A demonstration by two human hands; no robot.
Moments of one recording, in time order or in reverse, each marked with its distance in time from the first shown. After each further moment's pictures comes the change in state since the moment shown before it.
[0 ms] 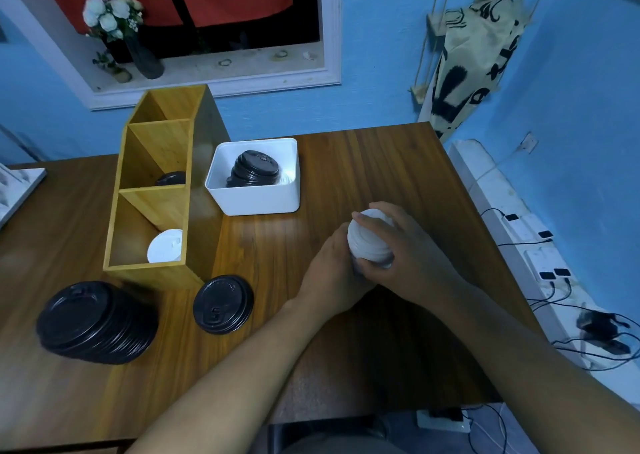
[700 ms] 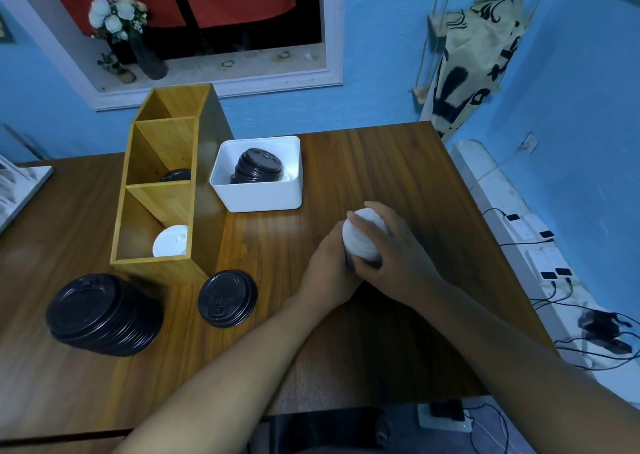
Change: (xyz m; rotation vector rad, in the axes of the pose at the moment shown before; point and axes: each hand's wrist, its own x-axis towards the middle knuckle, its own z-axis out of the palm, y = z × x) left_hand -0.006 -0.006 0.000 -0.012 0.061 -0.038; right_hand -0.003 0.002 0.028 -0.037 0.037 -0.043
